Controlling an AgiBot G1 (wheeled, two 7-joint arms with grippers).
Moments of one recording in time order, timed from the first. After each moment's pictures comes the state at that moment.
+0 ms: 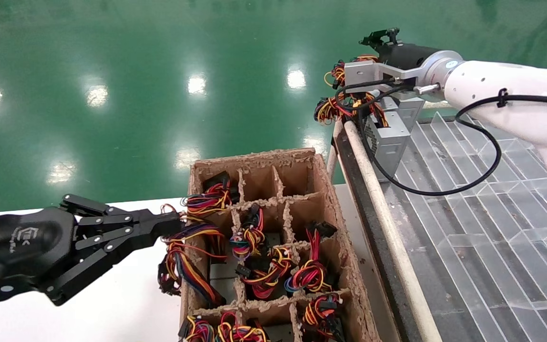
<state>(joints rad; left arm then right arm) -1.07 0.53 0.42 -1.20 0.59 1.38 -0.09 1.73 -1.22 -0.65 0.60 -2.10 -0.47 -0.46</state>
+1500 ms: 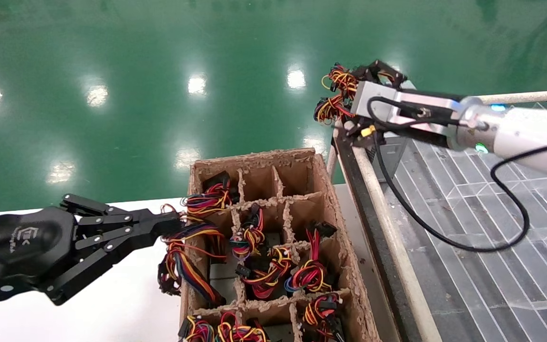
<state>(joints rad) -1.07 0.53 0.42 -1.20 0.59 1.37 -0.09 1.51 -0.97 -0.50 0.93 -1.58 -0.86 -0.27</state>
